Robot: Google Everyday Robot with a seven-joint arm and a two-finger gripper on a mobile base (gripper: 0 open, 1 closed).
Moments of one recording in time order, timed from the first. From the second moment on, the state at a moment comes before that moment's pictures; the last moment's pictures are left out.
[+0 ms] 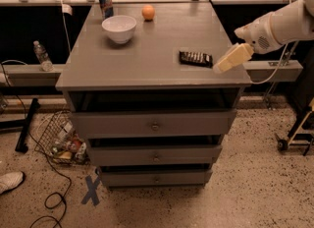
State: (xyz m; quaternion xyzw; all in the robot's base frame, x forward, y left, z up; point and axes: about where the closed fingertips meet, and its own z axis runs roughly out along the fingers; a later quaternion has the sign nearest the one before) arm 0.676 -0.207 0.894 -0.47 0.78 0.12 0.39
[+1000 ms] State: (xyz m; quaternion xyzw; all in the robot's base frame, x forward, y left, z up) arm 0.734 -0.176 0.854 -0.47 0.78 0.13 0.40
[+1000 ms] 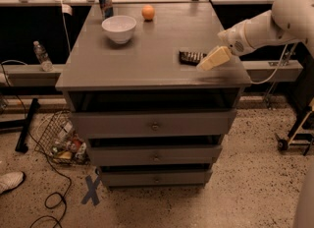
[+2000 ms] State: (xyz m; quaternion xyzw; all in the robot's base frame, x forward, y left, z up) arm 0.749 -0.134 0.839 -0.48 0.77 0.17 0.39
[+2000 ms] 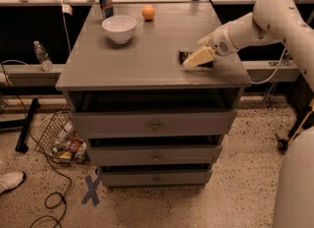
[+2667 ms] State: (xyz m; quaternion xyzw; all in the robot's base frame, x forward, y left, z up) arm 0.751 -0.121 0.835 -0.49 0.77 0.15 0.38
